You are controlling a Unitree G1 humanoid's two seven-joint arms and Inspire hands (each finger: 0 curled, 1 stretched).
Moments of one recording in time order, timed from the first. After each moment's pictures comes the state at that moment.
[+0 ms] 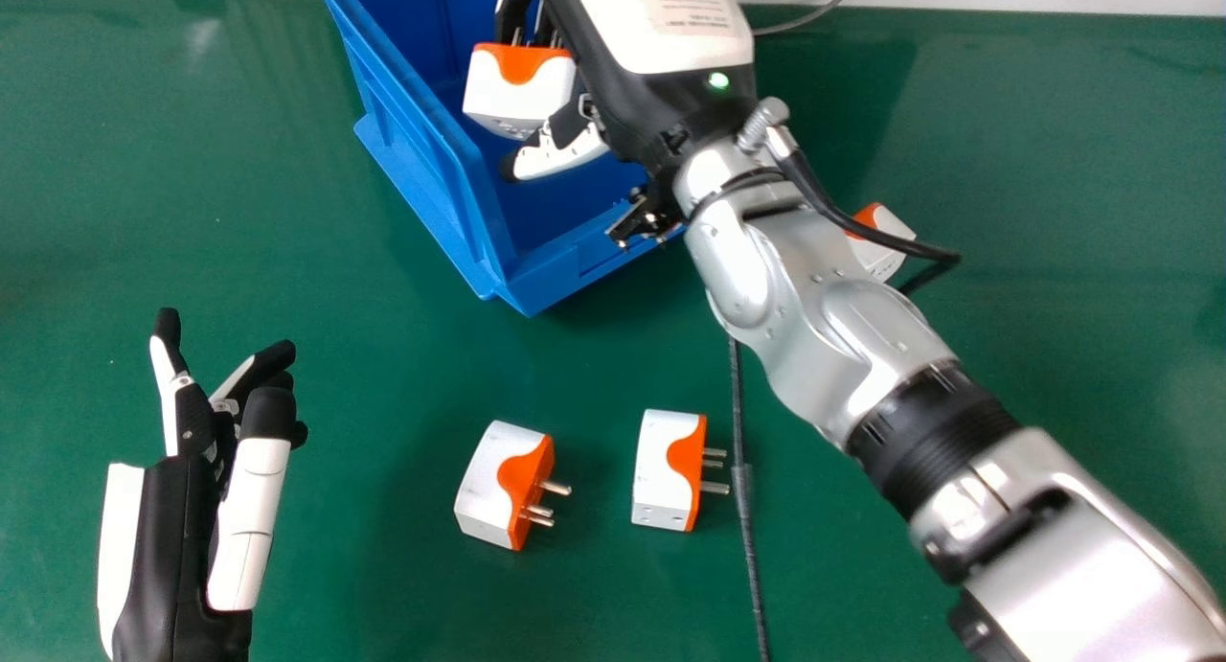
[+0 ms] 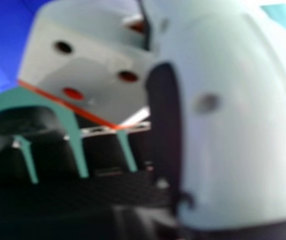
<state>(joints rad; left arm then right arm) 0.49 0.06 0.16 -0.17 0.07 -0.34 0.03 -0.99 -0.01 0.49 0.90 -0.83 -0.03 -0.37</state>
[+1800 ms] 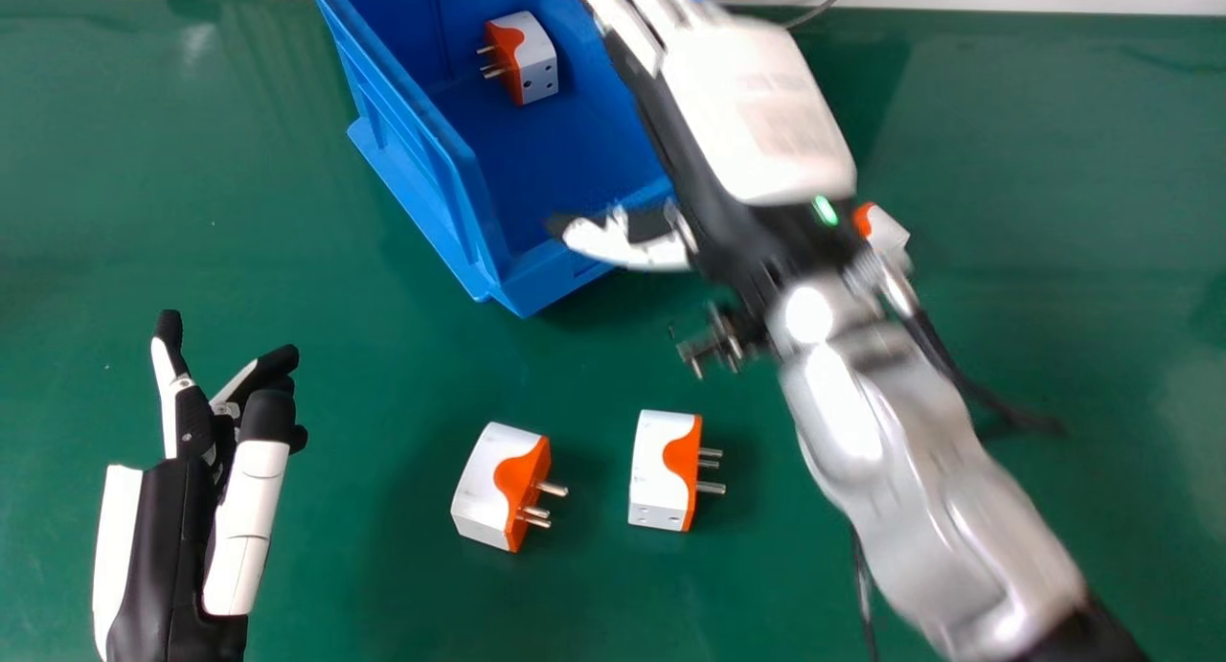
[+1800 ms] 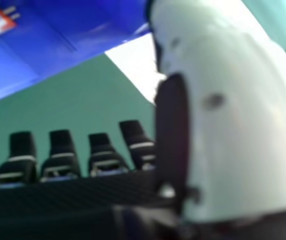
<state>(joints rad) 0.50 0.07 0.17 -0.19 0.07 -0.33 0.00 -0.27 -0.23 0.48 -0.13 -0.84 0.15 -0.17</state>
